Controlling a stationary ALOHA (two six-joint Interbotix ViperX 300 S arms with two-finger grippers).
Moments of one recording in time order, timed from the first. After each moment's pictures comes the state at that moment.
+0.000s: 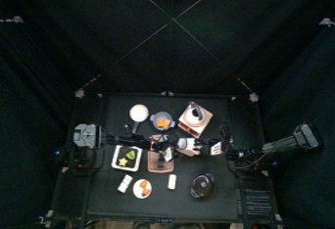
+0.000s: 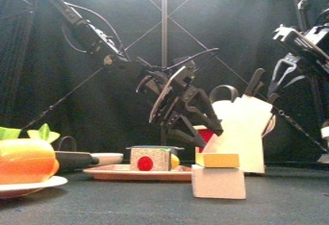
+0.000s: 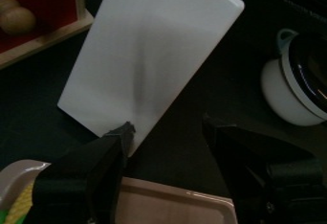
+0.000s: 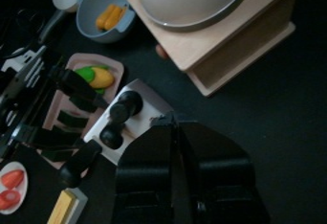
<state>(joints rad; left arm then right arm) 0.11 0.33 0.41 0.46 -0.17 -0.75 0.27 -0.72 1.08 -1.02 0.91 2.12</state>
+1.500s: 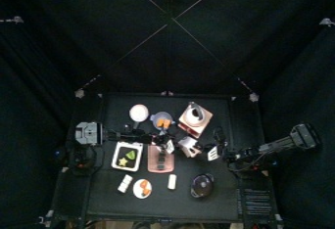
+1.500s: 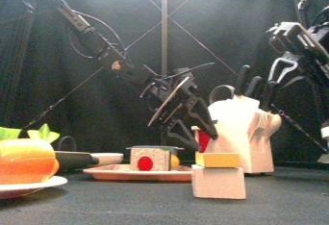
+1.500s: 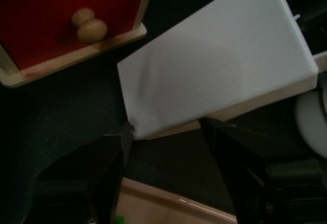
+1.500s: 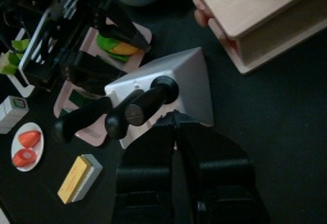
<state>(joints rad) 0.18 0.35 0.36 0.39 -0.11 -0.75 0.30 -0.63 1.07 -1.03 0.74 2.13</state>
